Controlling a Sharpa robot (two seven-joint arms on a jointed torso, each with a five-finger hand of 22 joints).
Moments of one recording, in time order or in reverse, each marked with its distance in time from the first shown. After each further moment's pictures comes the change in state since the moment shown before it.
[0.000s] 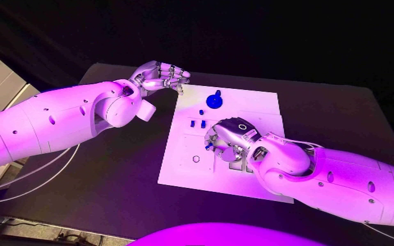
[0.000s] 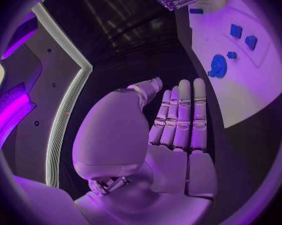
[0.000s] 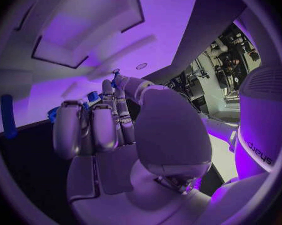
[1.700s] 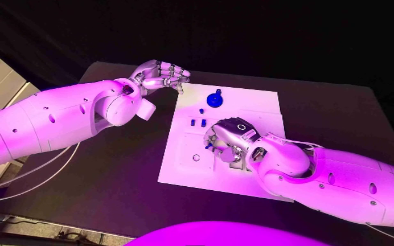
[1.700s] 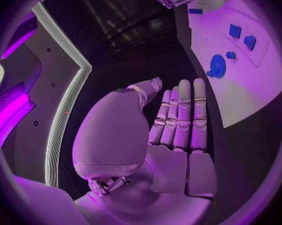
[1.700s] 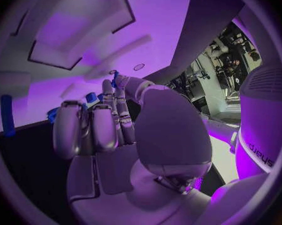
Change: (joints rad) left arm 0.000 -0.002 0.000 0.002 0.000 0.000 -0.007; left_hand 0.000 0.000 -0.003 0.003 0.000 0.000 0.000 0.000 0.000 -0.007 0.000 0.000 -0.001 0.000 0.000 0.000 -0.001 0.000 0.000 0.000 -0.003 -0.002; right arm 0.000 0.002 0.000 0.024 -0.015 0.021 -0.040; right_hand -0.005 -0.006 0.000 0.000 0.000 -0.002 -0.002 0.004 0.005 0.003 -0.003 0.000 0.002 0.000 0.000 0.000 -0.001 0.000 0.000 0.000 0.000 -0.001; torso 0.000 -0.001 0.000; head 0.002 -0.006
